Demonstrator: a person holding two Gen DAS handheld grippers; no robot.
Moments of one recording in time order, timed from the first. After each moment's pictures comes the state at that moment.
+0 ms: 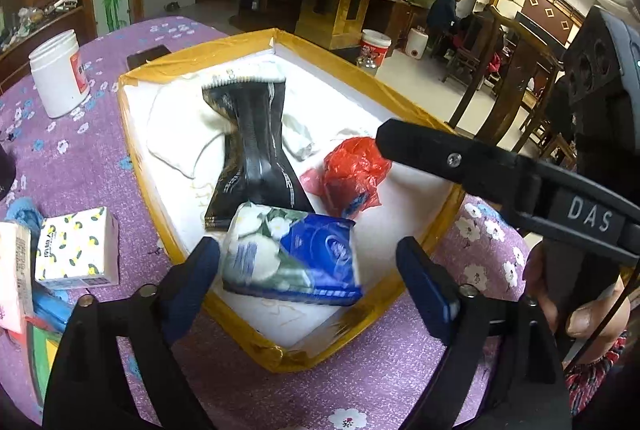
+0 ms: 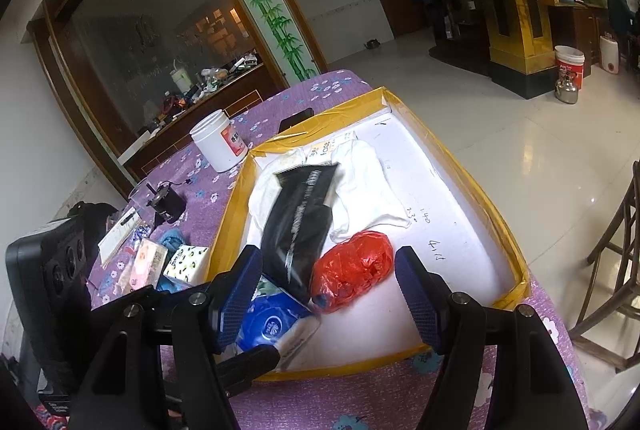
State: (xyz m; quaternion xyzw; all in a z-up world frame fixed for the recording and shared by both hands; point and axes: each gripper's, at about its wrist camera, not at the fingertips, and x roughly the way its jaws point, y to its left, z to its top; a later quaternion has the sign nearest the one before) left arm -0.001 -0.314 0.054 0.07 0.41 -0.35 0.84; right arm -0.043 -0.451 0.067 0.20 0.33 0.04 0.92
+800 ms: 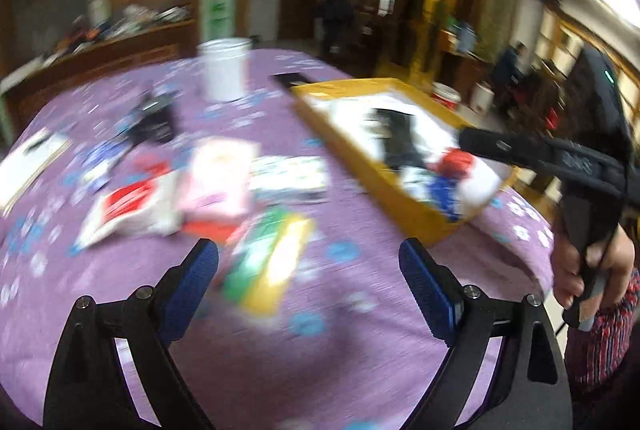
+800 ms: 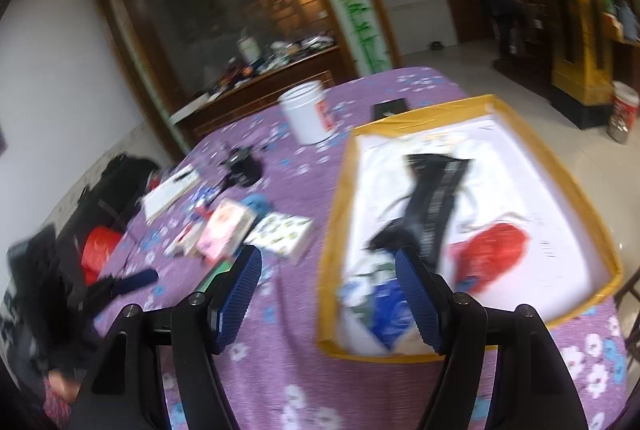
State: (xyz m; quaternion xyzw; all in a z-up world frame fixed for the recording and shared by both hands) left arm -0.054 -0.130 0.075 0.01 0.35 -0.21 0.91; right arm -0.047 -0.348 0.089 0.12 0.33 0.15 0.92
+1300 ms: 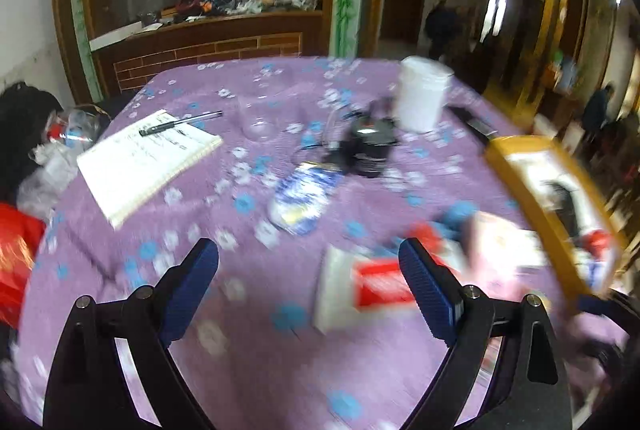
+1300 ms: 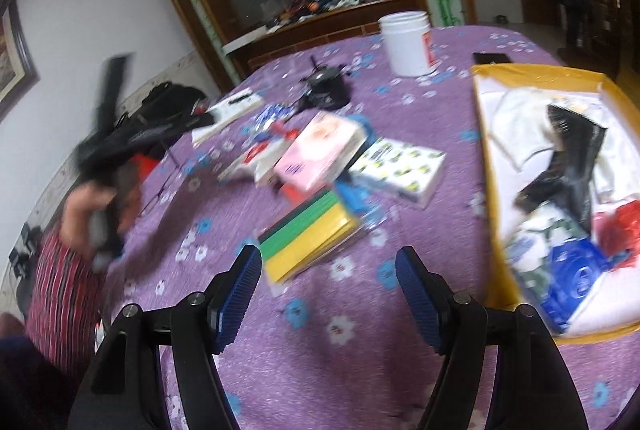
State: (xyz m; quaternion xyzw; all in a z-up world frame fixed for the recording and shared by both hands) left arm 0.073 0.011 0.074 0.00 0.37 -0.04 0.93; right arm -0.039 -0.248 0.049 0.07 0.40 0.25 0.88
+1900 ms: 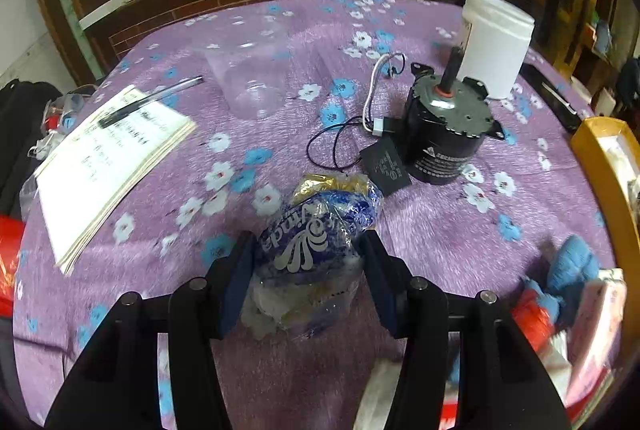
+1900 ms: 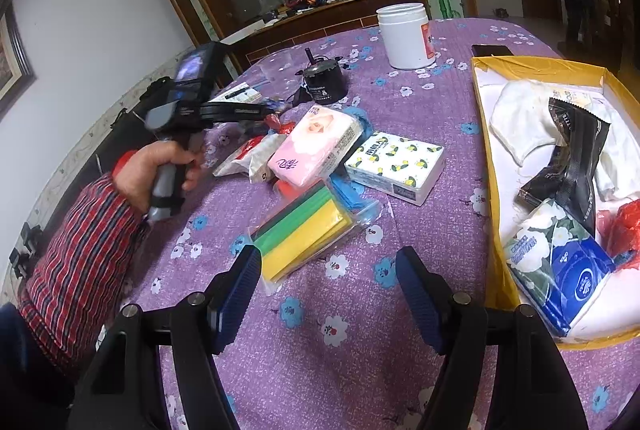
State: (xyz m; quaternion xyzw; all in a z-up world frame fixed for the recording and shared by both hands) left arm 0.168 -0.008 0.019 0.02 0.45 0.00 0.89; right arm -0.029 -0.251 0.048 0.07 0.41 0.25 0.87
